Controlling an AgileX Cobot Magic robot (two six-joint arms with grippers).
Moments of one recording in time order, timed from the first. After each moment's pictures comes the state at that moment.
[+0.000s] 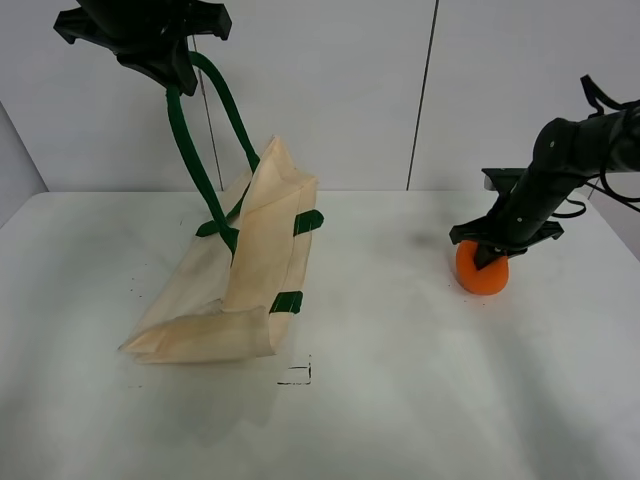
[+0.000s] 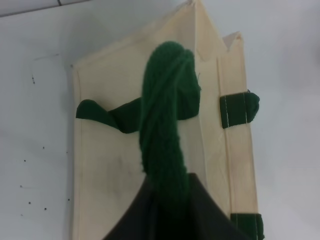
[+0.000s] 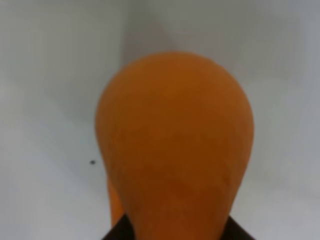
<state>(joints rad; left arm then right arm) -0.39 1.79 -1.99 0.07 1.18 -0.19 0.03 2.06 -1.42 0.14 0.79 -0.11</state>
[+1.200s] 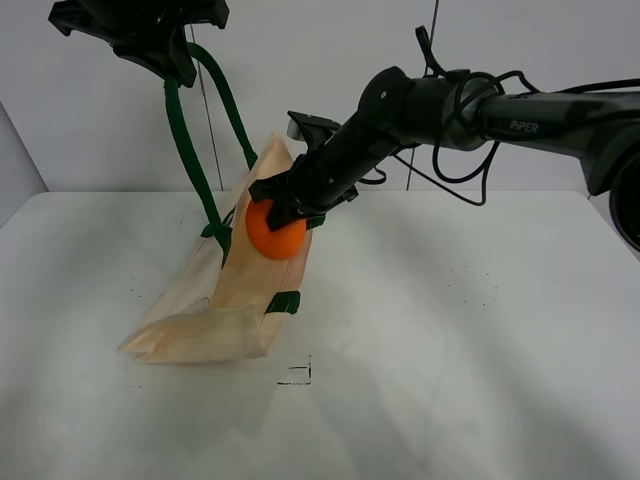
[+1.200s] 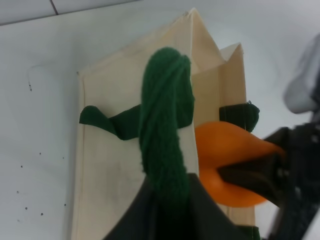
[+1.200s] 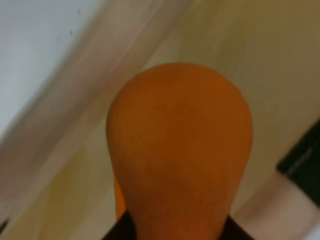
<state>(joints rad) -0.39 1.77 -1.99 0.06 1.17 -0.19 0.52 2.19 -1.78 0.64 0.80 -0.30</state>
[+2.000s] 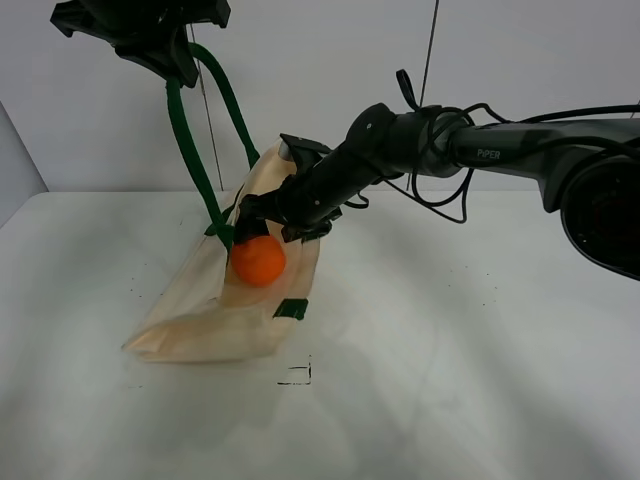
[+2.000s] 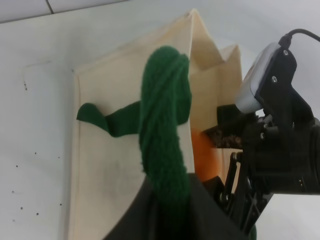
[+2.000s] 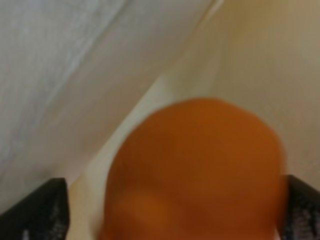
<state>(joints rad) -0.39 1.77 -1.99 0.05 1.17 -0.19 0.53 2.27 -1.78 0.75 0.74 -0.40</state>
